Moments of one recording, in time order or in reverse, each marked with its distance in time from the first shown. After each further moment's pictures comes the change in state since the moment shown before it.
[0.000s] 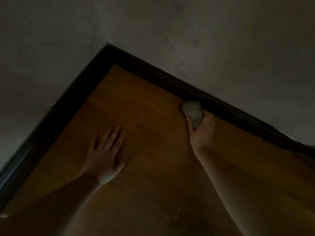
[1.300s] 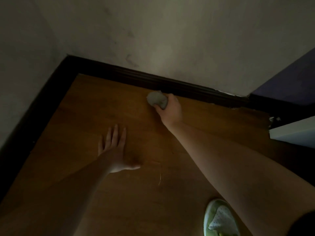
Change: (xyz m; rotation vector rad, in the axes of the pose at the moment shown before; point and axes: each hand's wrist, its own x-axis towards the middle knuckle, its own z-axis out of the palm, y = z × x) left_hand 0.003 0.096 -0.020 -0.047 -0.437 -0.012; right_hand -0.027 -0.016 -0.047 0.093 -0.088 0.077
